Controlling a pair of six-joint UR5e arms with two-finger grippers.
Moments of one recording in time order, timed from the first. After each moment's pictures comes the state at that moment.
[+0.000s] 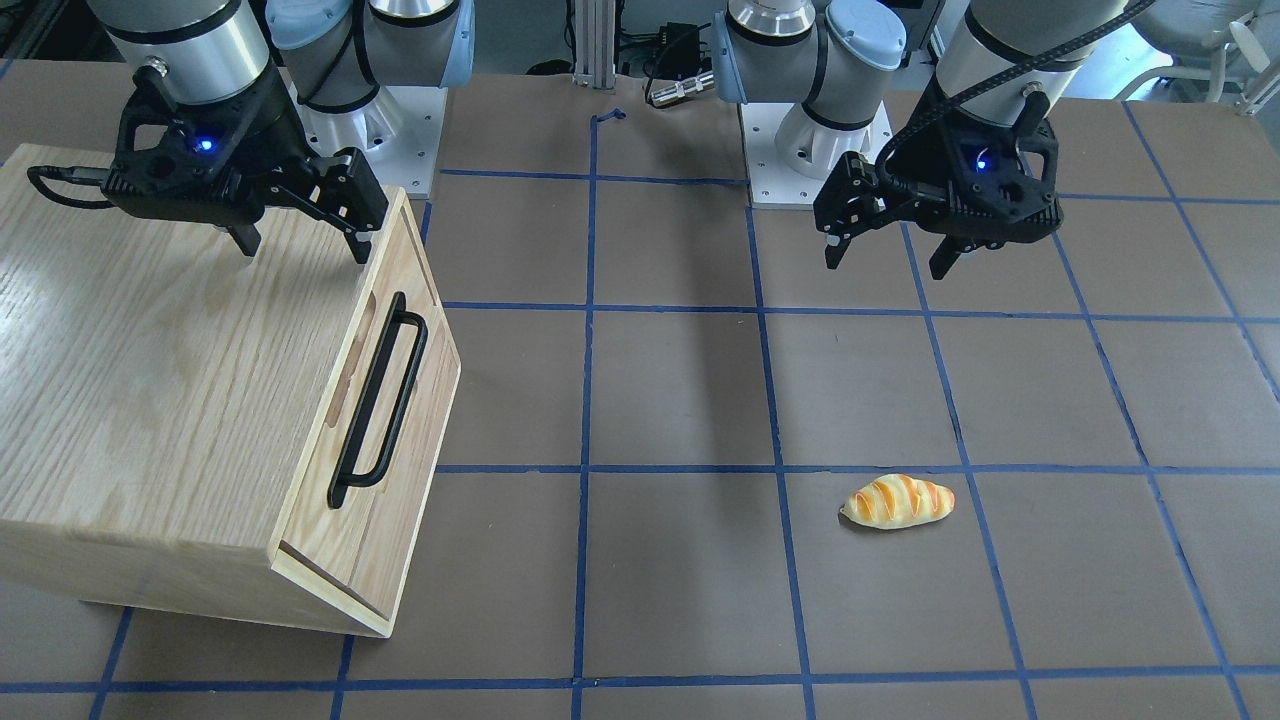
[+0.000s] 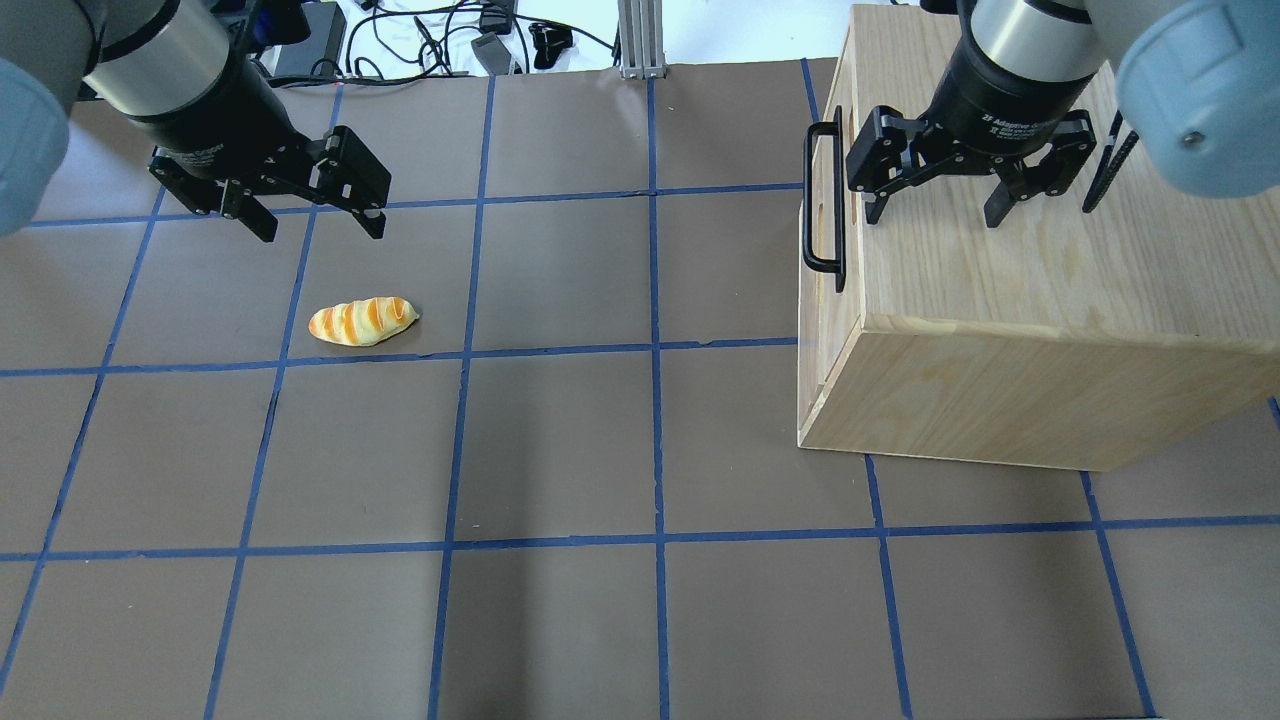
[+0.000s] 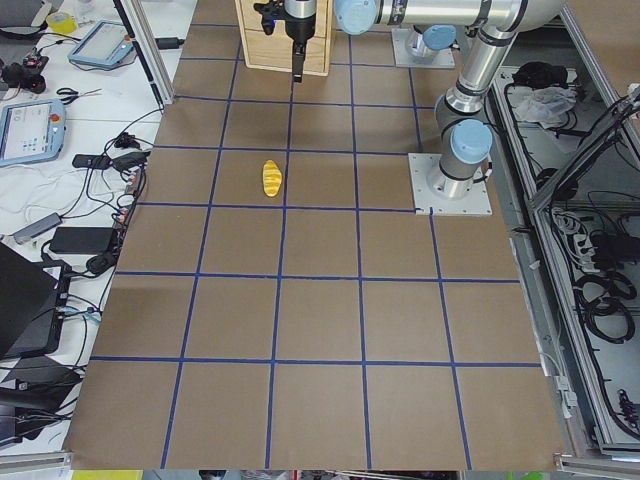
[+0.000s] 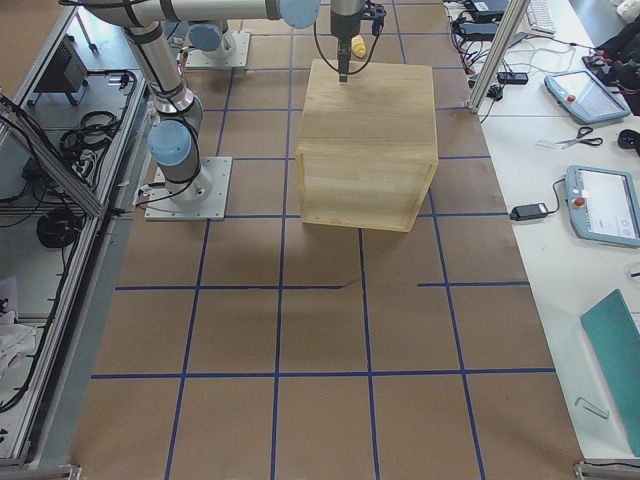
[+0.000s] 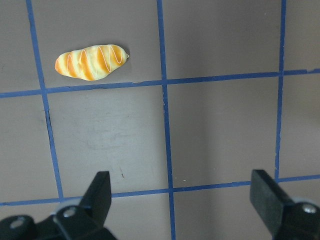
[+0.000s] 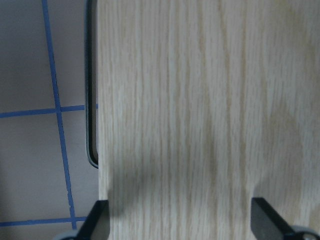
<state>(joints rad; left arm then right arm) -1.52 -1.55 -1.57 -1.55 1.52 0.10 1.59 -1.58 1.57 -1.60 -1.55 0.10</state>
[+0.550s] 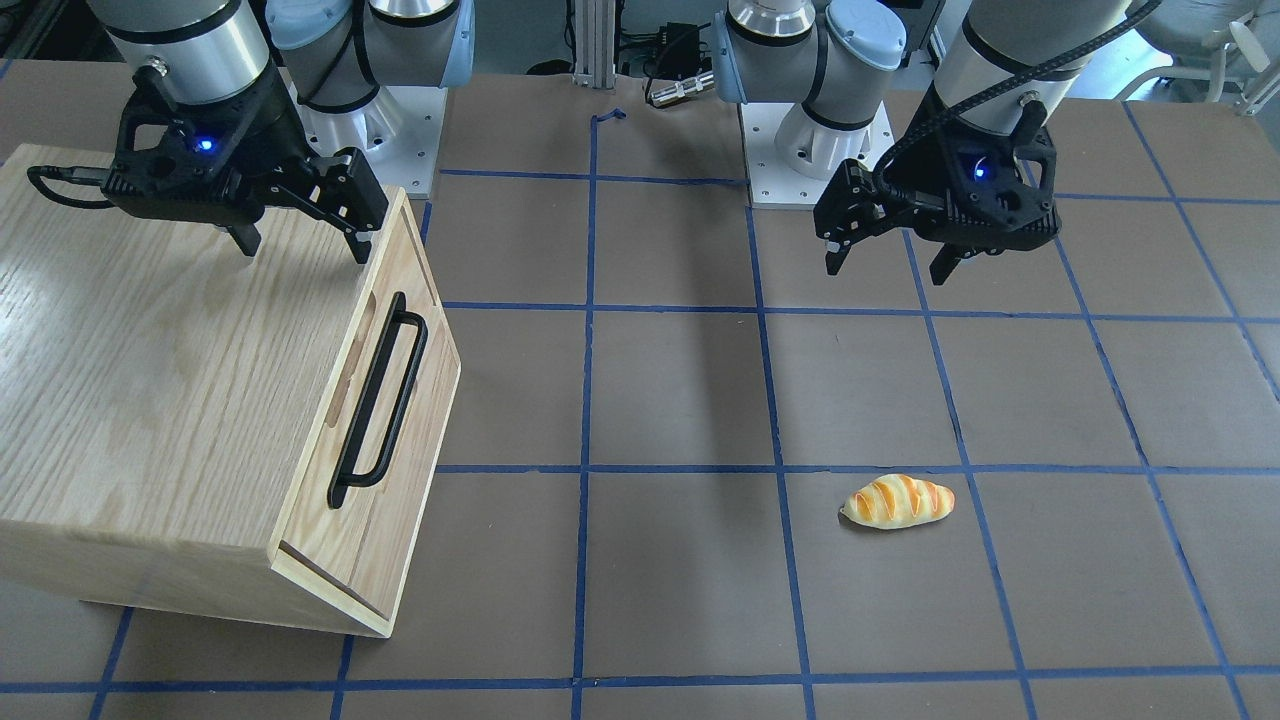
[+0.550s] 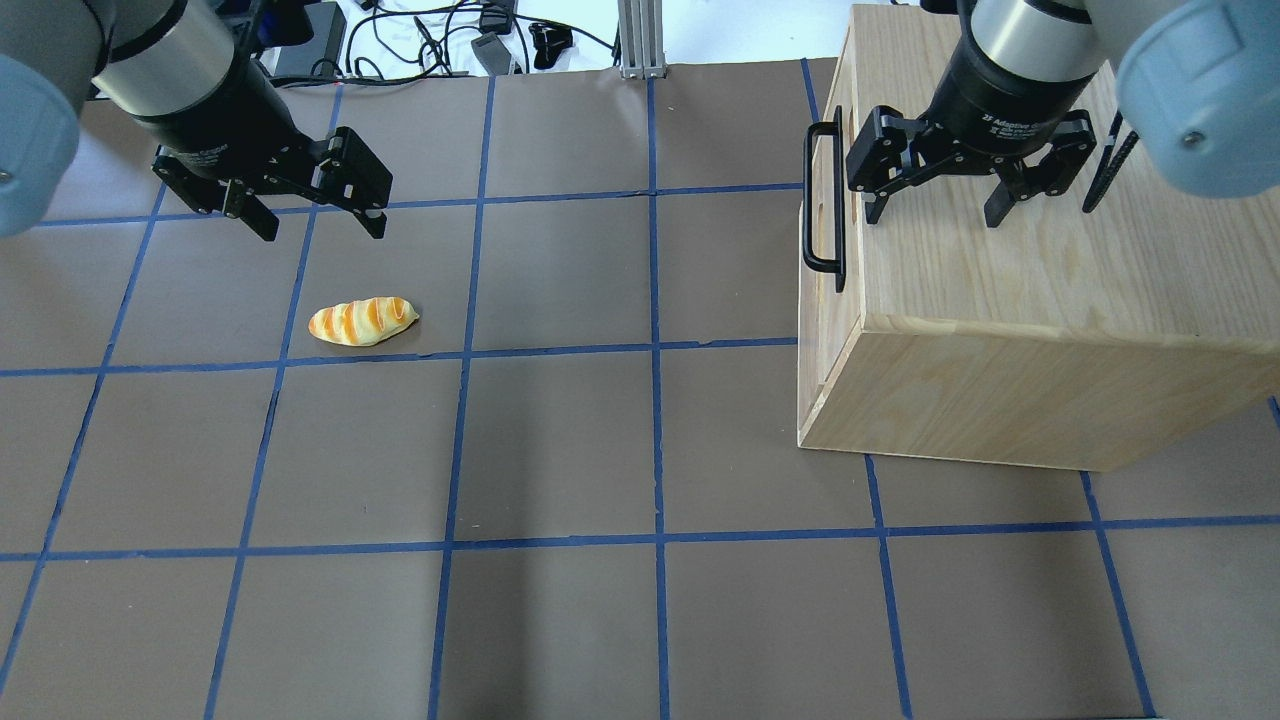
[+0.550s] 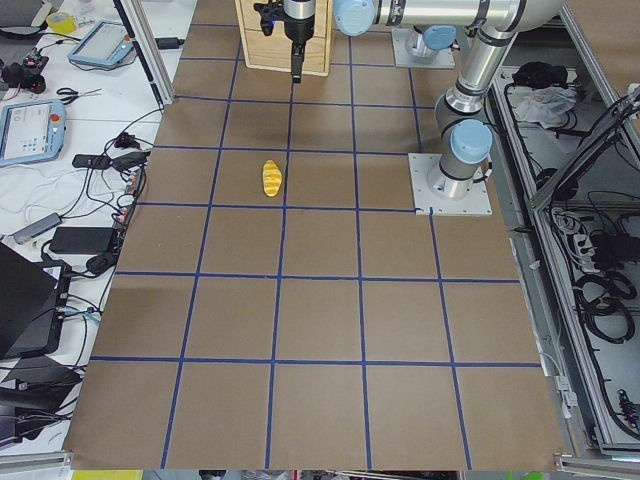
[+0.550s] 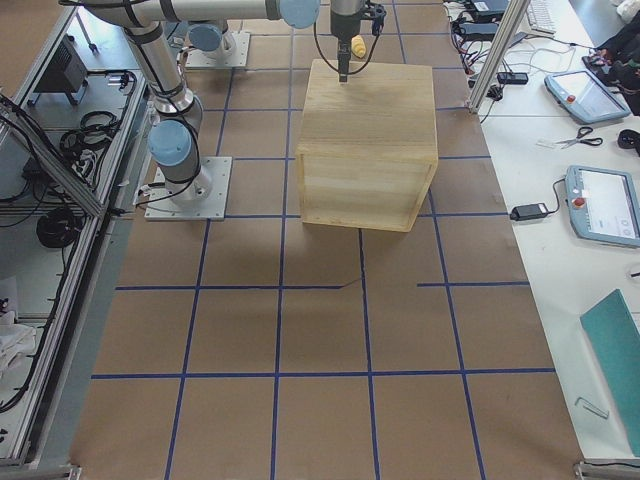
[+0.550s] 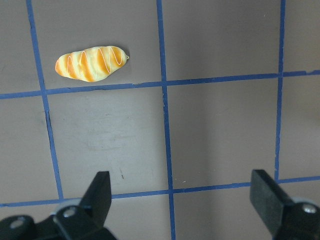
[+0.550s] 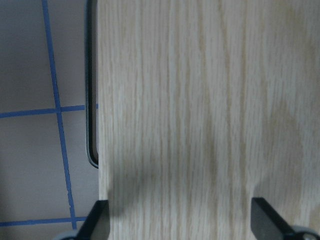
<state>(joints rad) -1.53 -1.57 -1.57 -1.54 1.53 0.09 1.59 -1.58 1.57 -1.60 -1.55 0.10</state>
